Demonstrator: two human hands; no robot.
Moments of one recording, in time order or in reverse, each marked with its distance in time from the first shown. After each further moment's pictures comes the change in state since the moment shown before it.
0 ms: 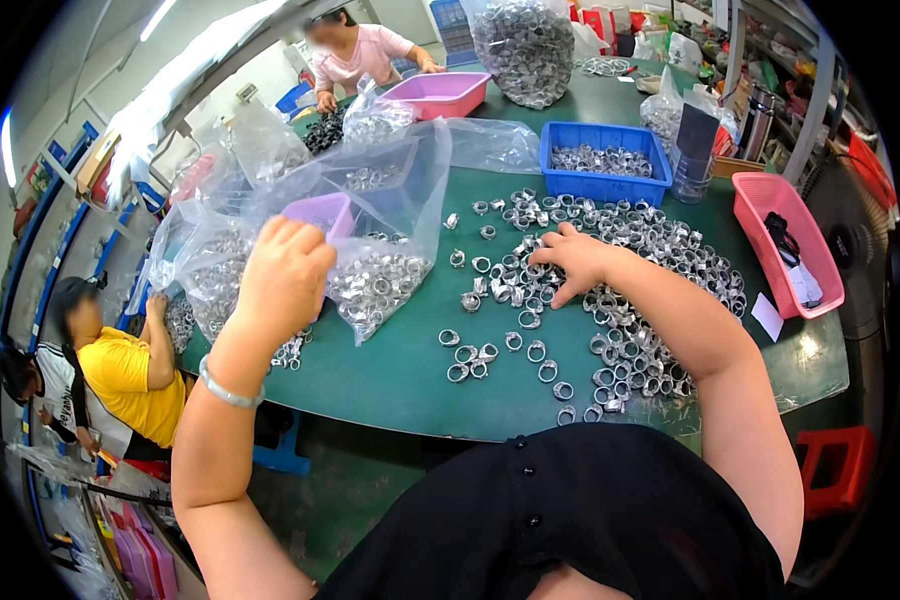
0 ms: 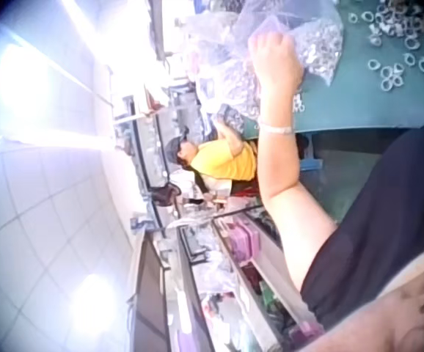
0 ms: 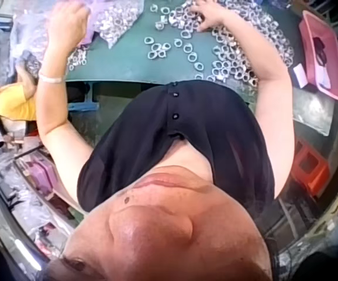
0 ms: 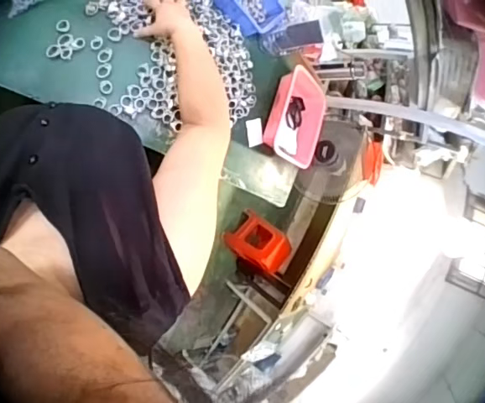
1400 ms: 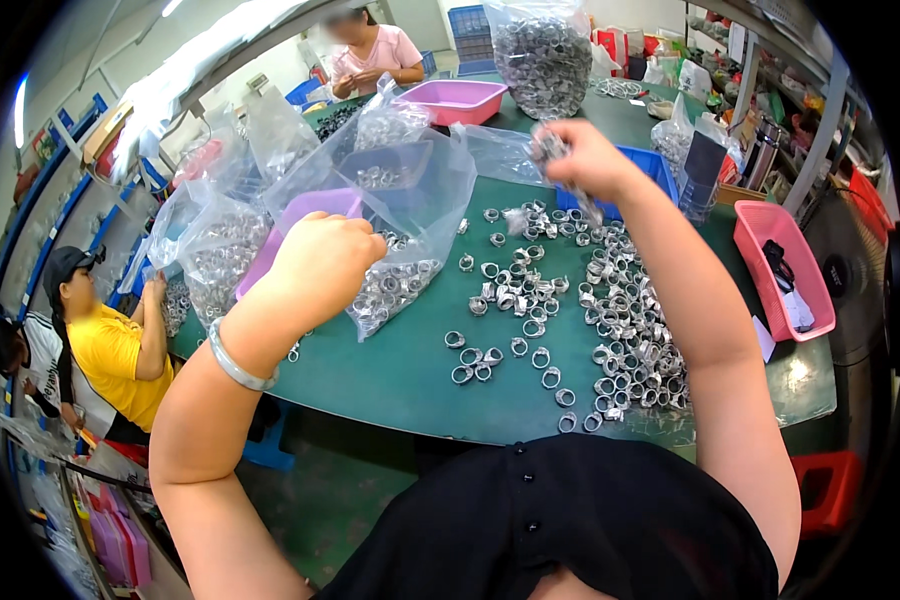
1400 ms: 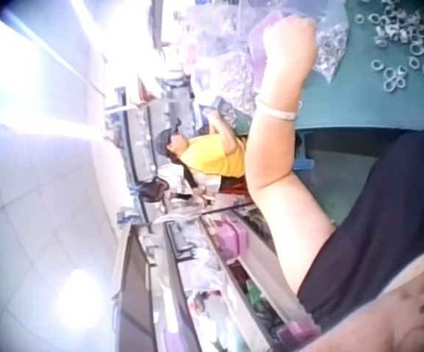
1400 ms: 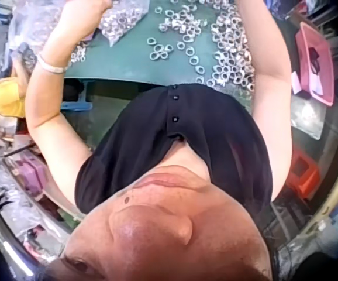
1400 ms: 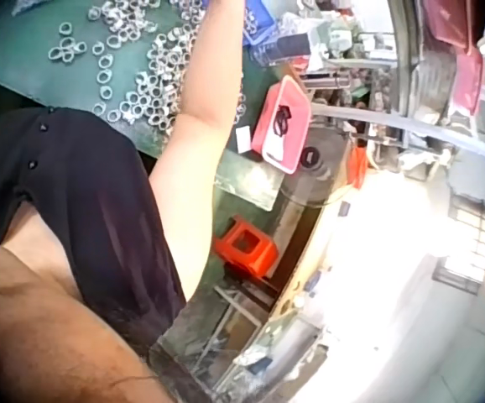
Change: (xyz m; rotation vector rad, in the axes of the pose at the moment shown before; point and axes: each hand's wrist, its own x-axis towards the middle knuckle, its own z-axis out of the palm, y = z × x) left_hand 0.017 0.013 -0.007 -0.125 -0.407 -0.037; right_hand 0.018 -0.028 -0.135 0.874 0.560 -0.022
